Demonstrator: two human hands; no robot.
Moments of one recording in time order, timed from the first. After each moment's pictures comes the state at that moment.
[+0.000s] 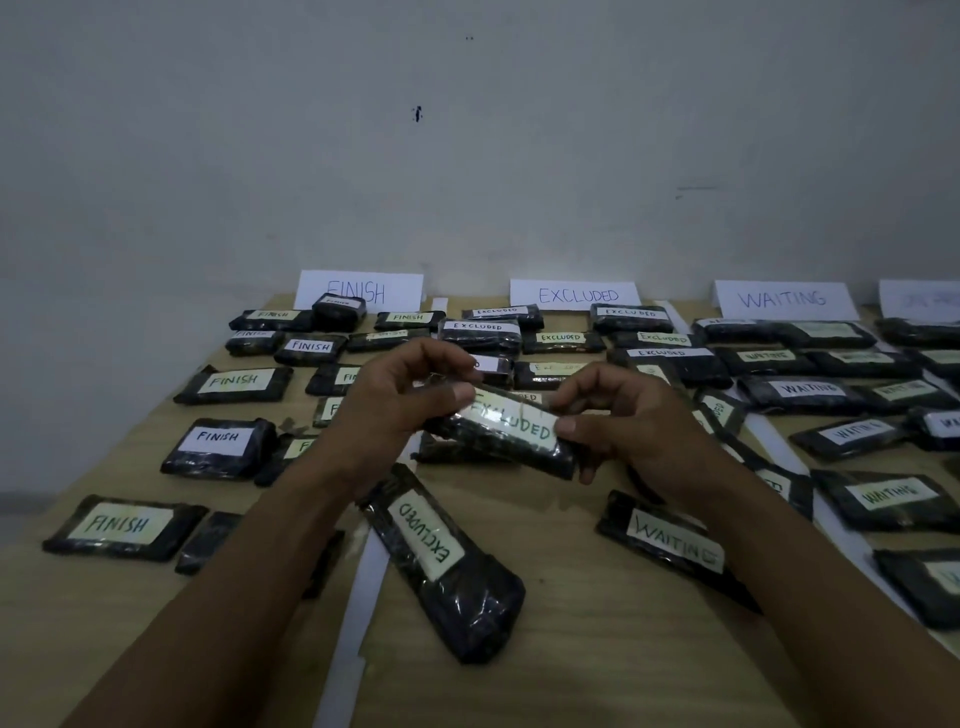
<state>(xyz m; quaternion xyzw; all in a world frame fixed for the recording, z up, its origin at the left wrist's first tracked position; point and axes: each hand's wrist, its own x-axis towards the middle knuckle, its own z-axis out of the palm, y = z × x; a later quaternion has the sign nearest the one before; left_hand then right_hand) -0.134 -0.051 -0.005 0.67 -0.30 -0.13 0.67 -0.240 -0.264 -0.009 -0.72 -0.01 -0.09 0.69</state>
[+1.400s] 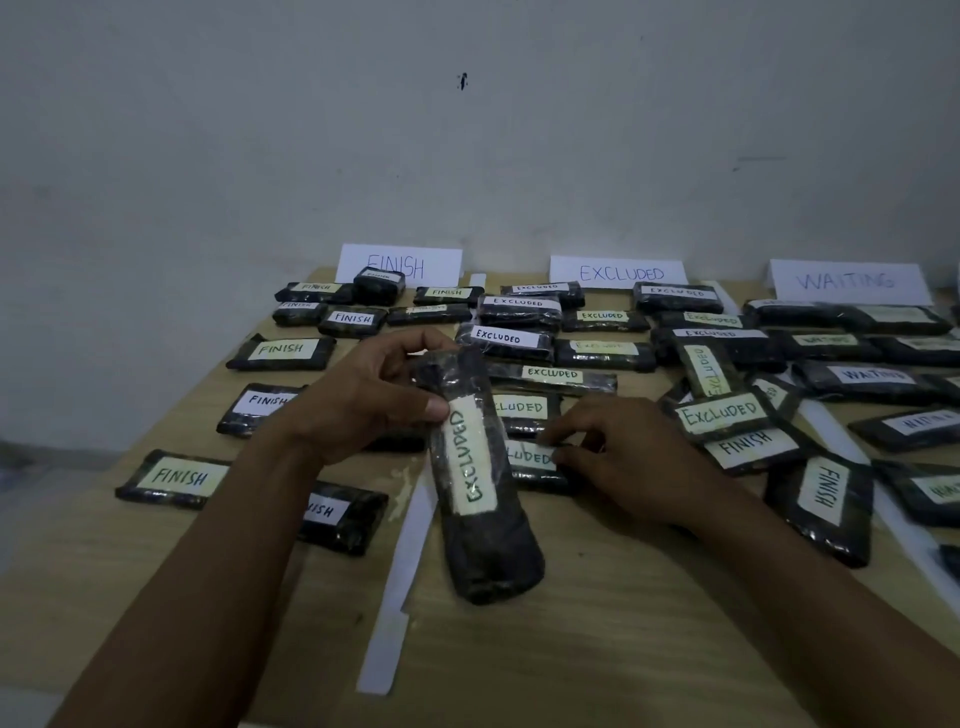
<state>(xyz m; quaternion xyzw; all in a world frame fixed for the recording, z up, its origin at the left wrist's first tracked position) -0.117 0.002 -0.001 0.59 -0.34 -0.30 0.67 -0.233 -0.230 -0.029 -0.95 -0.04 -0.09 0.29</state>
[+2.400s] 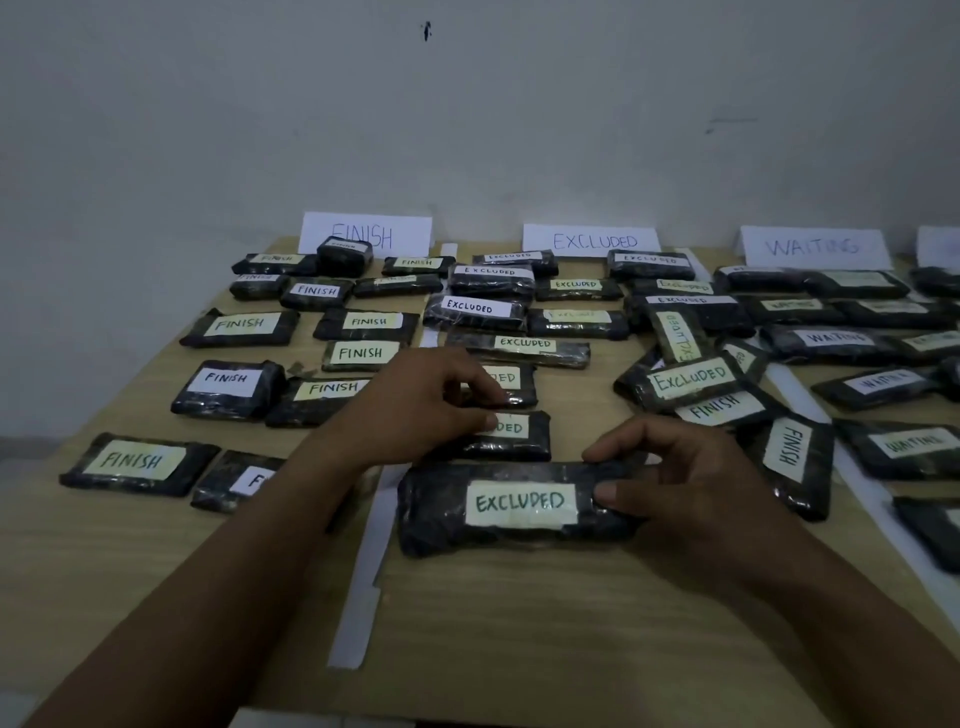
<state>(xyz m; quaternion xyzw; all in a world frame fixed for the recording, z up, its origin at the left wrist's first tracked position) -0.137 -0.045 -0.028 0.84 -0.40 -0.06 0.35 -0.308 -0.237 -0.032 -0.76 0.06 -0.07 0.65</state>
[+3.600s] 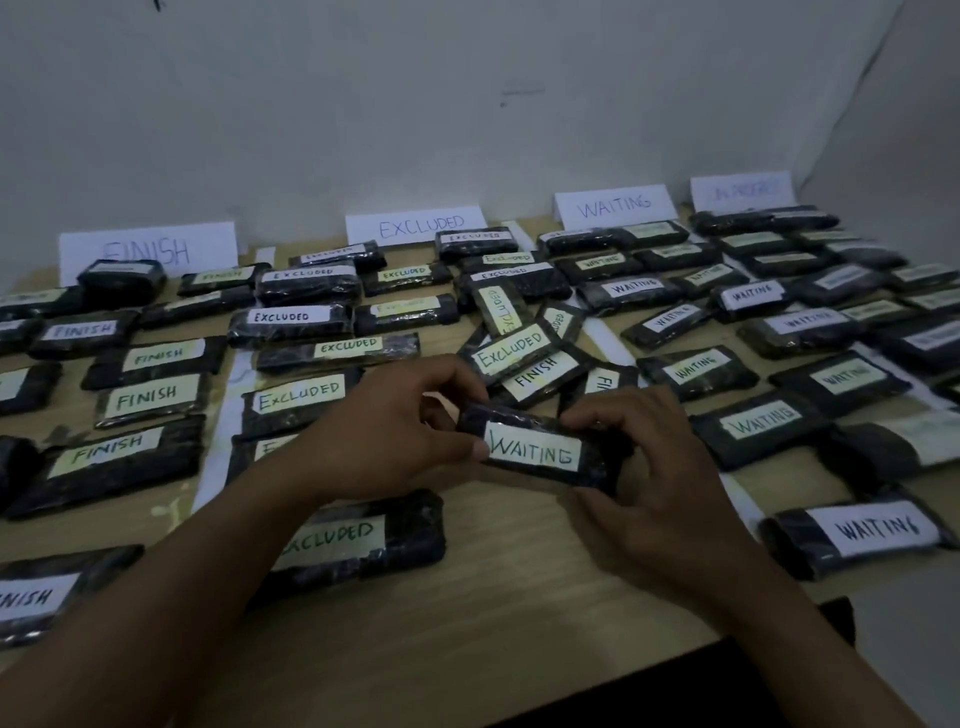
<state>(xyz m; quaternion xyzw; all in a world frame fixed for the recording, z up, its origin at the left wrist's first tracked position) -0.196 -0.144 -0.017 0.76 -0.47 -0.24 0.39 -0.378 -0.298 -0.061 -0.89 0.07 -0.34 0.29</state>
